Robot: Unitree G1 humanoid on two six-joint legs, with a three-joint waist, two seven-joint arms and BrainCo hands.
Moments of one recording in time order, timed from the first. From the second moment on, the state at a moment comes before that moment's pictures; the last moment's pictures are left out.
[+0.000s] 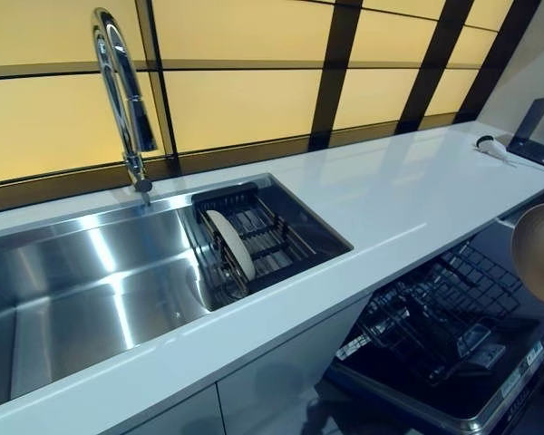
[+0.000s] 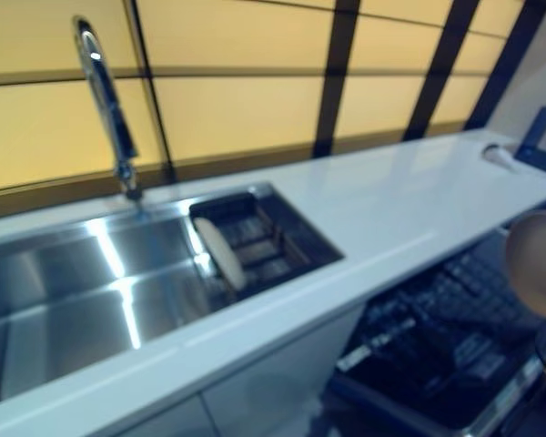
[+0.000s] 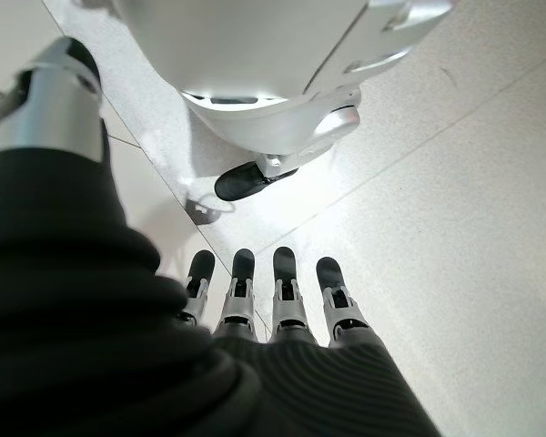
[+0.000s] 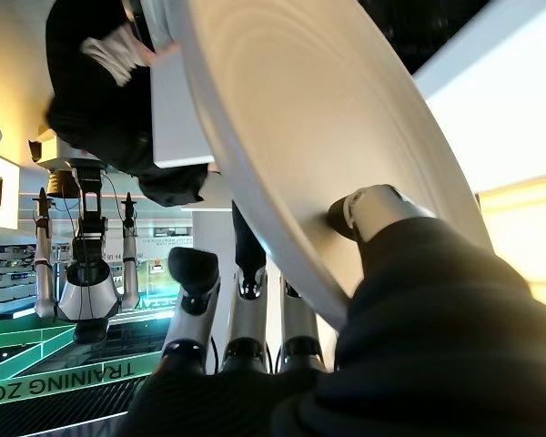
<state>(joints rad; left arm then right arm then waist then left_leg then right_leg) 0.03 0.33 -0.17 1.19 -0.15 0.29 -0.08 -0.28 -1.22 0.03 0.56 -0.25 0.34 -0.01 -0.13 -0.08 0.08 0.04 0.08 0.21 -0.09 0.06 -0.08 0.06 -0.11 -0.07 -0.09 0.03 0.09</state>
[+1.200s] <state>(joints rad) 0.03 0.27 -0.17 1.15 -0.14 0.32 -0.05 -0.22 -0.99 0.23 0.36 -0.86 0.16 -0.10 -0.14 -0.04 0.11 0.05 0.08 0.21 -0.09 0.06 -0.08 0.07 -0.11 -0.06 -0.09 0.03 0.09</state>
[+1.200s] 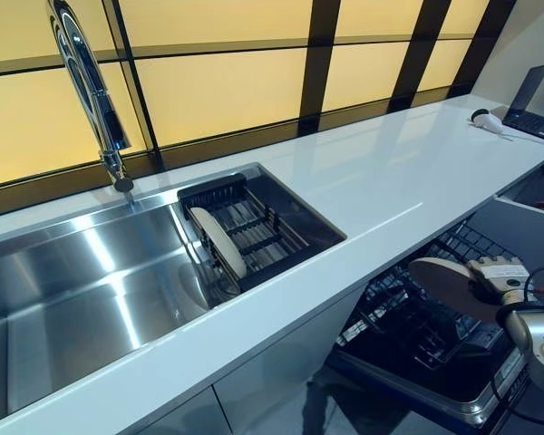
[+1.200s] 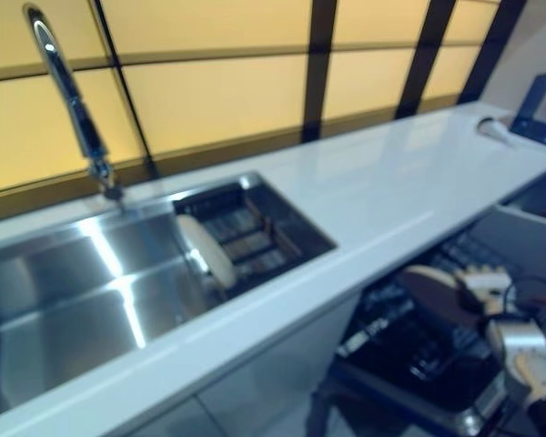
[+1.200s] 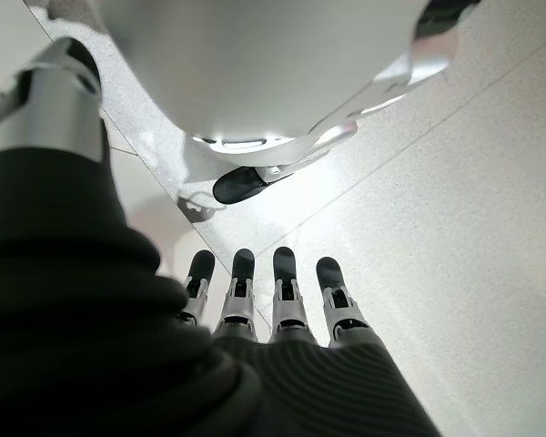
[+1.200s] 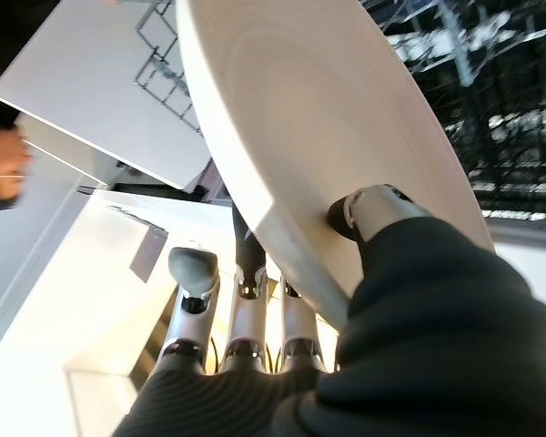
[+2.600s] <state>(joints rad) 0.03 0.28 -0.20 1.12 -0.14 0.33 -0.08 -0.51 -0.77 0.40 0.84 -0.69 0.39 0.07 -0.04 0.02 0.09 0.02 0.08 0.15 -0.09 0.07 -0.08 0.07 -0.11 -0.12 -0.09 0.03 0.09</state>
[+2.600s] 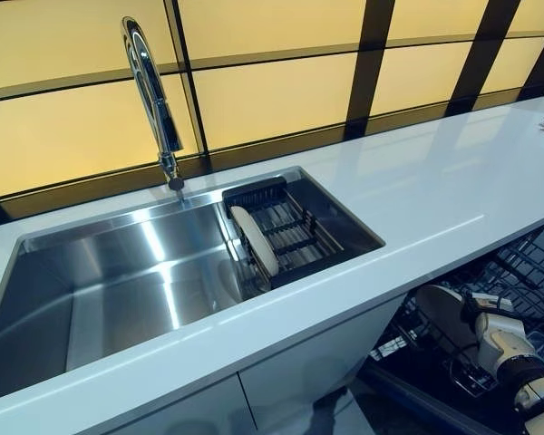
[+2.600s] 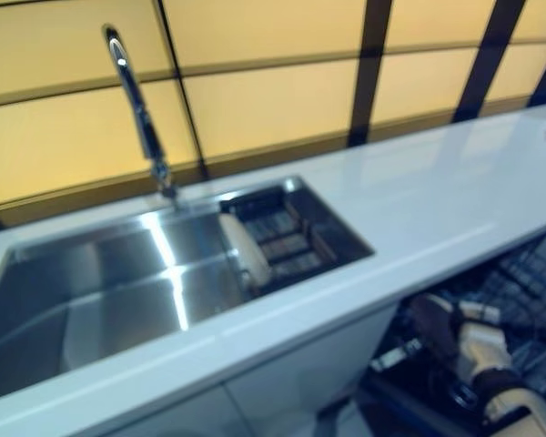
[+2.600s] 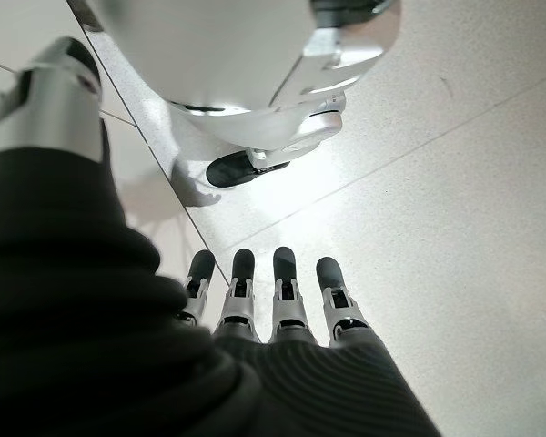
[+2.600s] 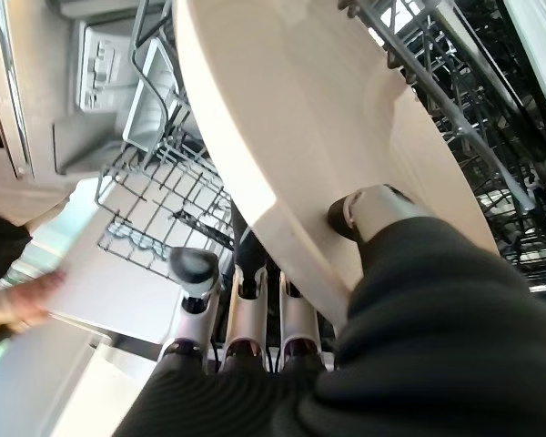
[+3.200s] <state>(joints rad) 0.02 0.28 -0.20 1.15 -0.13 0.31 -0.08 -0.53 -0.75 0.40 0.91 -0.65 0.40 0.08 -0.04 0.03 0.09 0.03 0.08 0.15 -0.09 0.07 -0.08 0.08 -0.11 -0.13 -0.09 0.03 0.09</state>
